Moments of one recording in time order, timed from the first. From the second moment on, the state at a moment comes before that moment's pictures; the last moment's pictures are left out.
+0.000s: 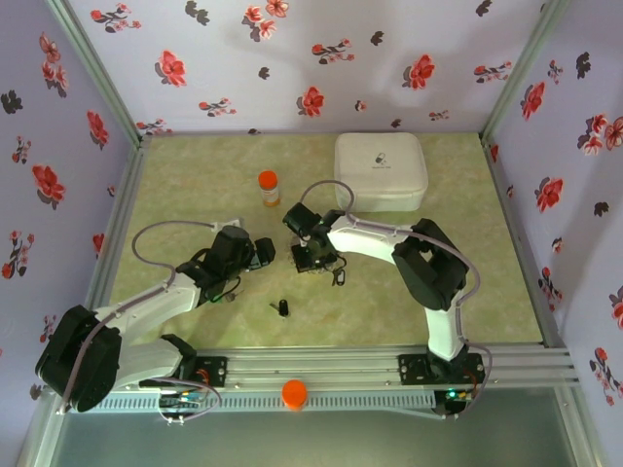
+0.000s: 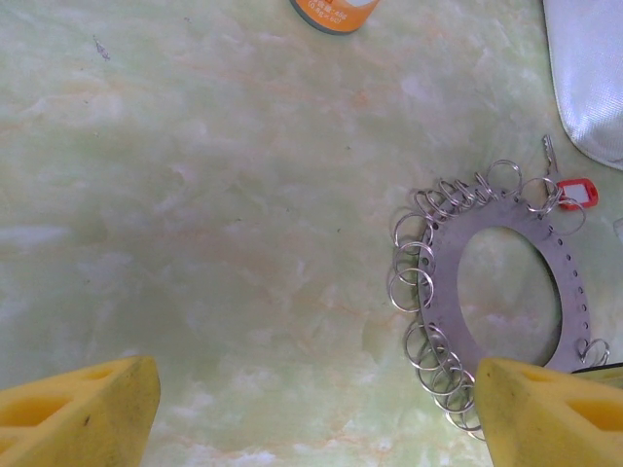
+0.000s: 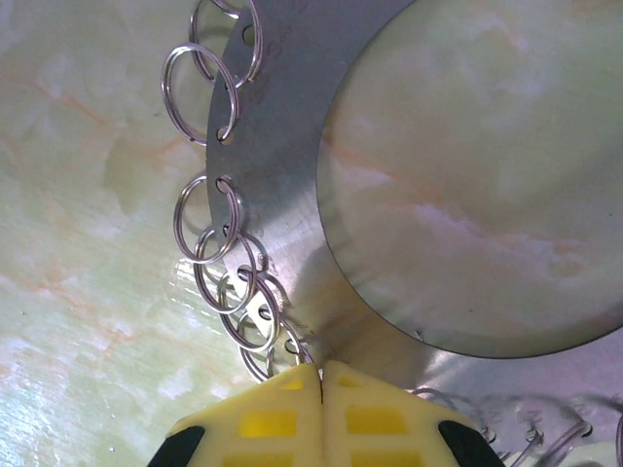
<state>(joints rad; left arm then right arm) -0.64 1.17 0.54 -0.11 -0.18 -0.75 0.87 1.96 1.35 -0.69 -0.06 0.54</state>
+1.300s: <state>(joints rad) -0.64 1.17 0.54 -0.12 -0.19 -0.75 0.89 1.88 1.24 -0.80 -0.01 0.42</state>
